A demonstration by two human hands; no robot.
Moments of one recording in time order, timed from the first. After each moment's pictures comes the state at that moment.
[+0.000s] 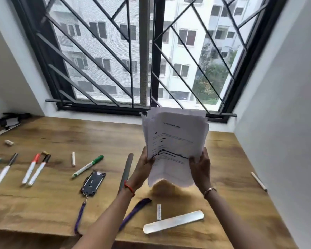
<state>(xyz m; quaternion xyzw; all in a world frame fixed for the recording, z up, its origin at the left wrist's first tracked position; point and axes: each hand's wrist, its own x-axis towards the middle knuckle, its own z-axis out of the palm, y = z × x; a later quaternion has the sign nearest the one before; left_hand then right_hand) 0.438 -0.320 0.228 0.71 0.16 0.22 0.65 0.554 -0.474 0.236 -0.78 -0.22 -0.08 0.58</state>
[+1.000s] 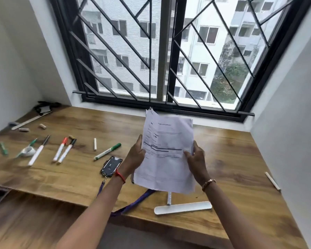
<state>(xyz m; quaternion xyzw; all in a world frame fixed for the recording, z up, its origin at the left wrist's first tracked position) 0.377 -0.286 0.247 0.79 0.25 0.18 0.53 0.525 -0.452 0.233 -0.81 -0.27 0.07 0.51</state>
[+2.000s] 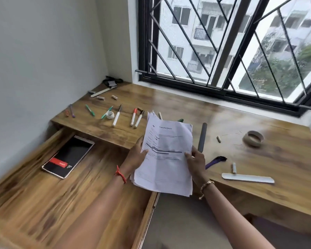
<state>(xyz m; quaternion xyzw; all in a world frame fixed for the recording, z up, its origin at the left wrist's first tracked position) 0.068 -0.222 0.222 0.74 0.36 0.21 0.53 0.235 -0.357 0.200 -0.78 -0.26 0.18 0.53</state>
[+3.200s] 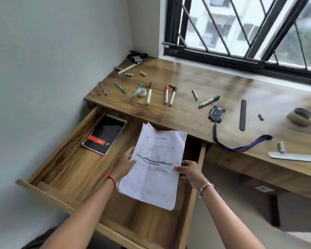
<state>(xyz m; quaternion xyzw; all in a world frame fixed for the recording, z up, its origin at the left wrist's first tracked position) -0.133 -0.159 0.132 0.72 0.46 0.10 0.51 0.067 -0.313 0.120 -0.71 -0.12 0.50 0.48</state>
